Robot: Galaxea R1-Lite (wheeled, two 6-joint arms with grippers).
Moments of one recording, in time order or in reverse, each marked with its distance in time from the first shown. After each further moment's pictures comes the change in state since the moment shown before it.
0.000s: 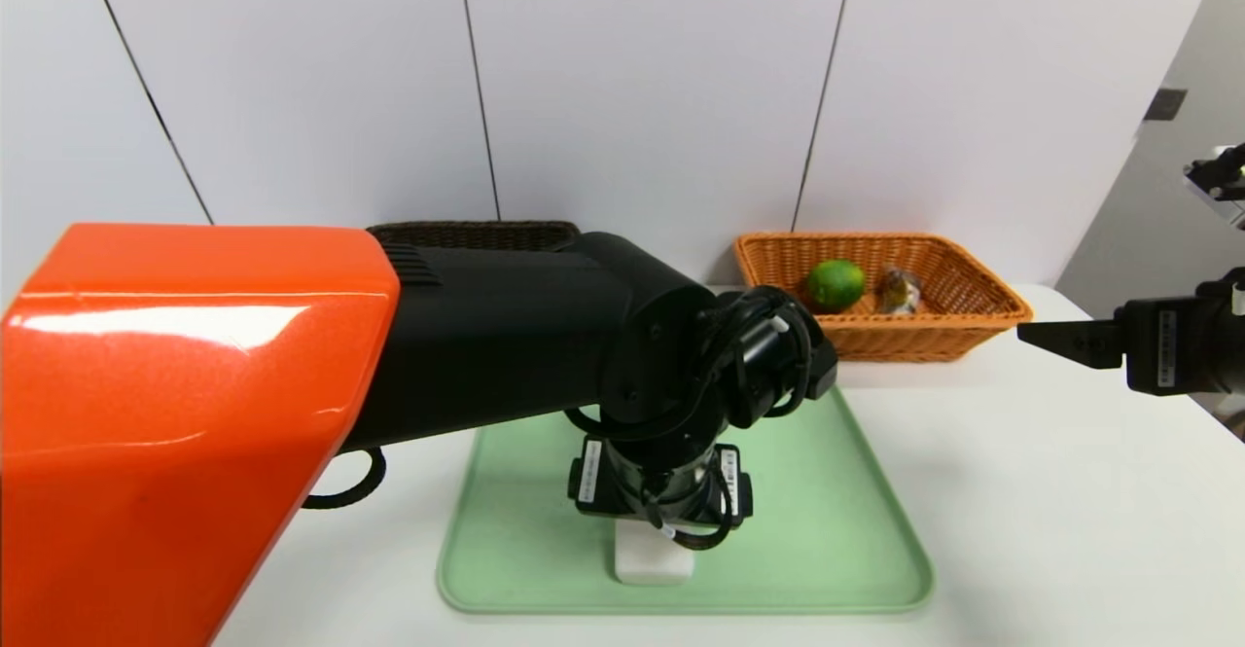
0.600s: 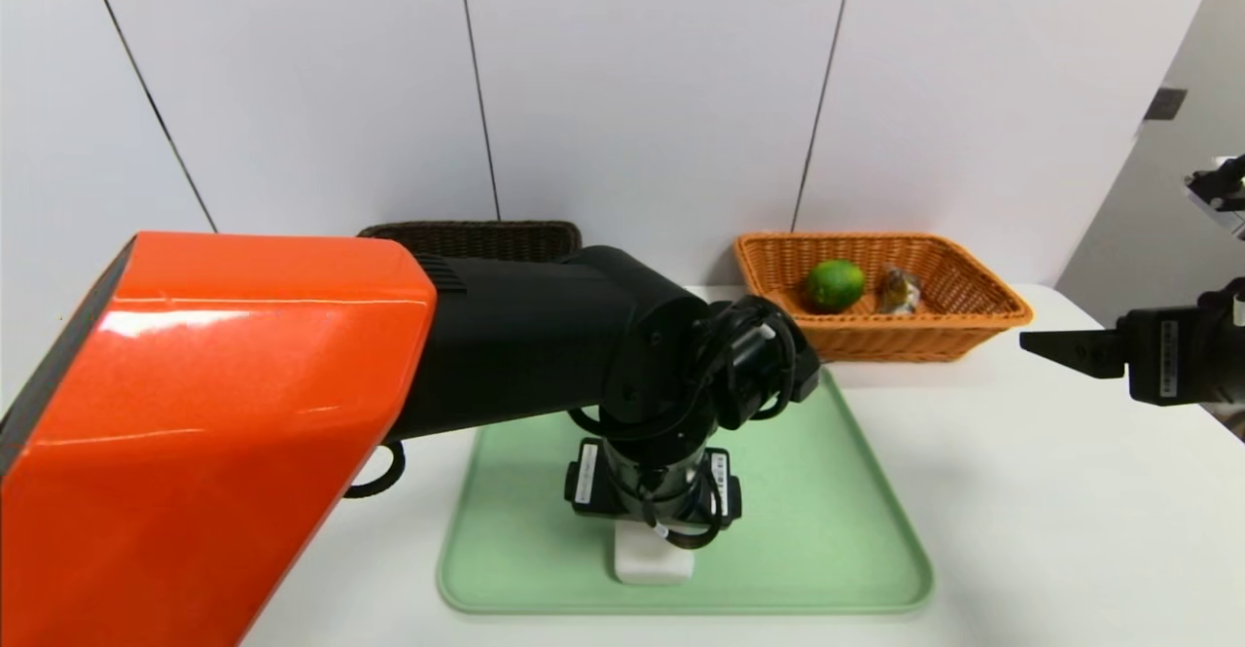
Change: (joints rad) left arm 0.021 0.027 0.011 -0.009 -0.013 0.009; right arm -0.005 -0.006 0.021 -0.002 0.003 0.000
